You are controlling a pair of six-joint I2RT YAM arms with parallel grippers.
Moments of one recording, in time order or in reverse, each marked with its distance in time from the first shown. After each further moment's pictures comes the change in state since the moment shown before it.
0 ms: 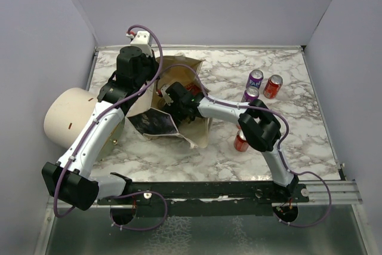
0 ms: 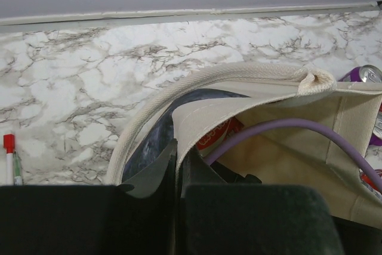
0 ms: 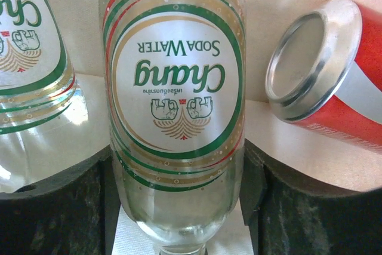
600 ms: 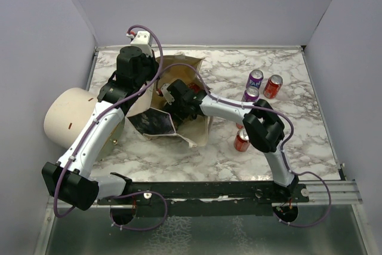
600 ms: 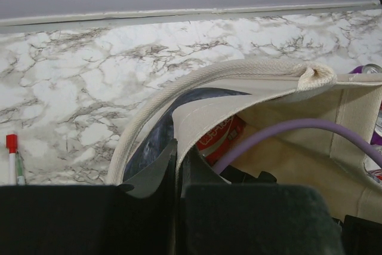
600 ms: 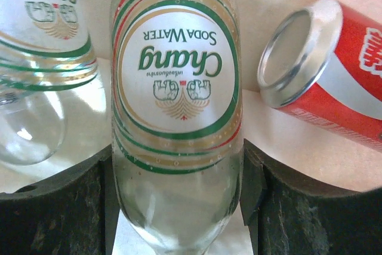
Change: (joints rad) left arm 0.000 0.000 0.000 -0.001 -0.001 0.007; right arm 0.000 -0.032 0.011 -0.052 -0.020 -0.062
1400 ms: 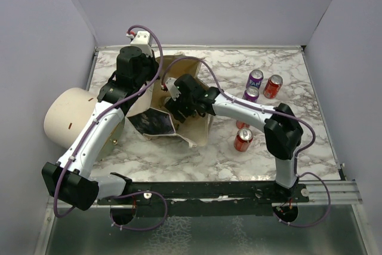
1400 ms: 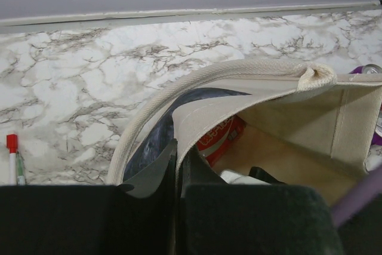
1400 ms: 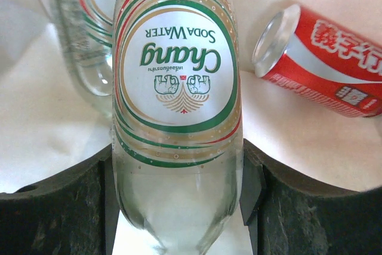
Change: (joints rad) left arm 0.000 -0.001 0.000 0.000 -0.001 0.000; right arm 0.000 -0.193 -0.094 -0.014 -0.076 0.028
